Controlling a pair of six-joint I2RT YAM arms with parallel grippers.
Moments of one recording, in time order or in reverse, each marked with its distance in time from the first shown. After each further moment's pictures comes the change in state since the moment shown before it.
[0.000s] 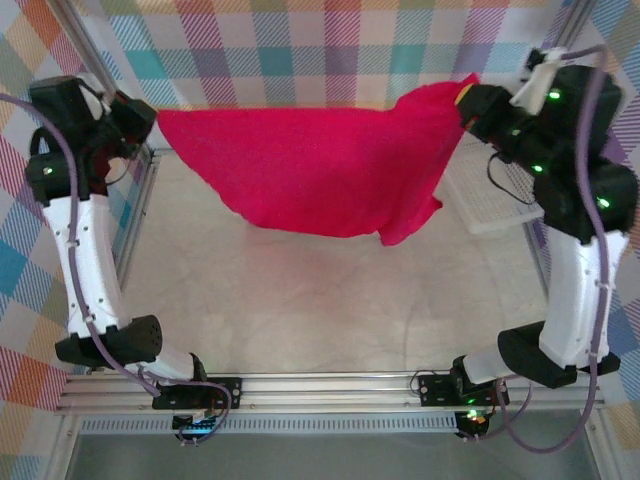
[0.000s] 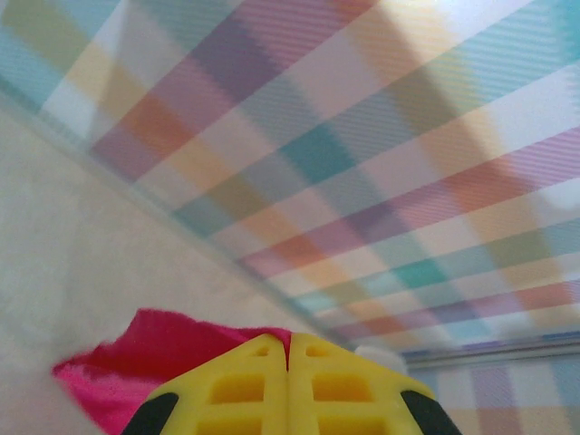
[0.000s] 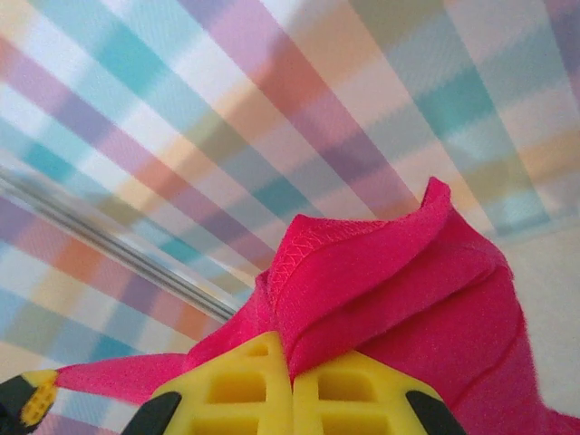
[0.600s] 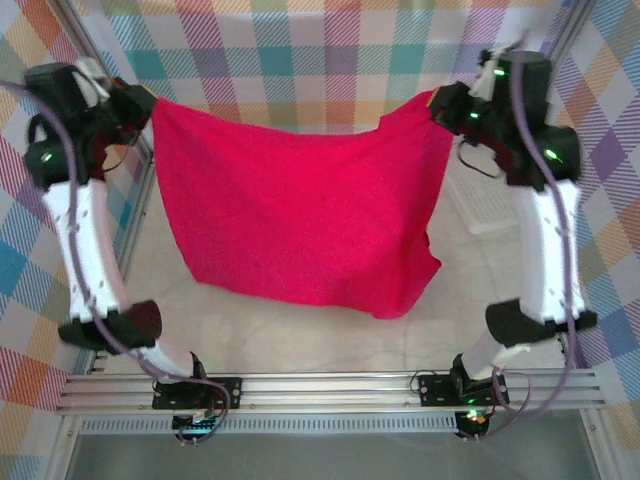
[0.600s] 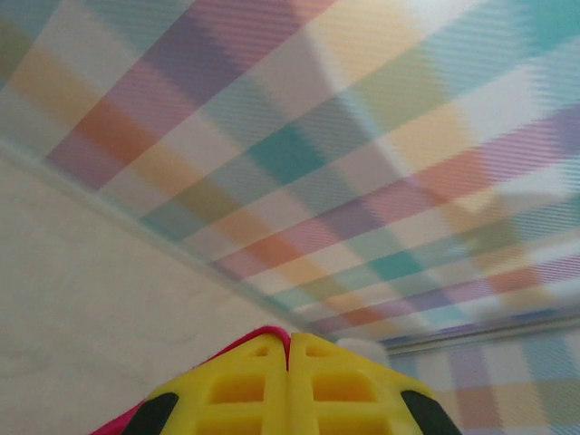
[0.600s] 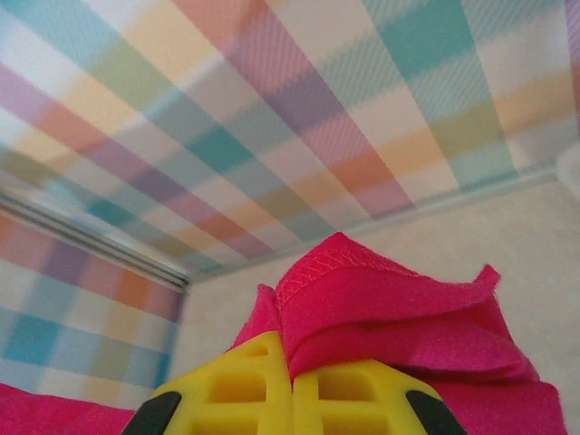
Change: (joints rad) left arm 0.000 0.170 0.035 0.032 0.087 0.027; right arm 0.000 0.216 -0.092 0.013 0.010 -0.057
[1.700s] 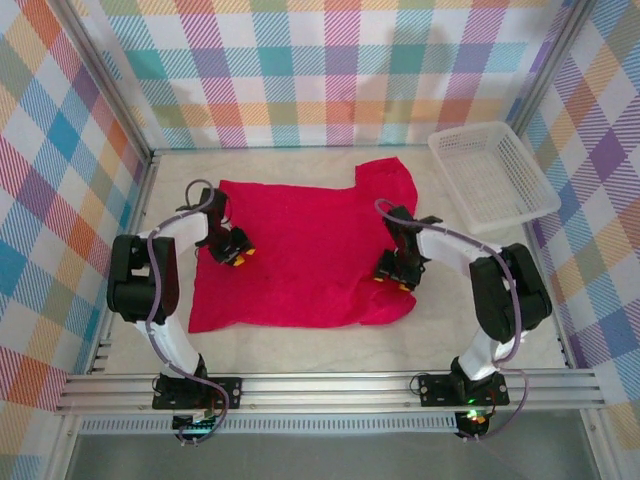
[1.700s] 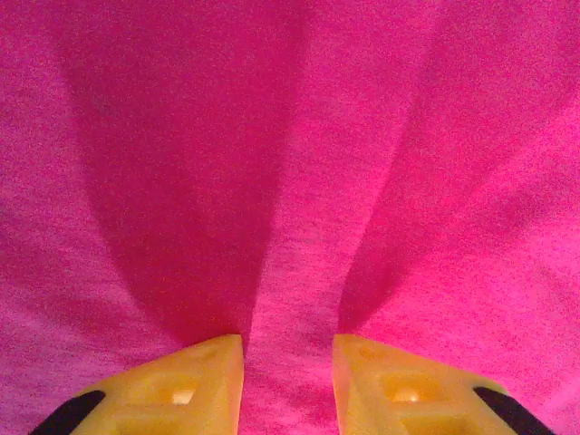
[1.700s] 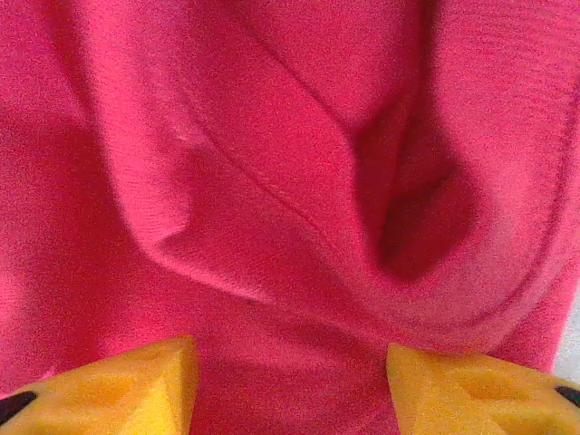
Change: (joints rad) left arm -0.264 0.138 -1.092 0.298 -0.172 0.052; right arm 0.190 -0.011 -1.395 0.340 -0.031 0.153
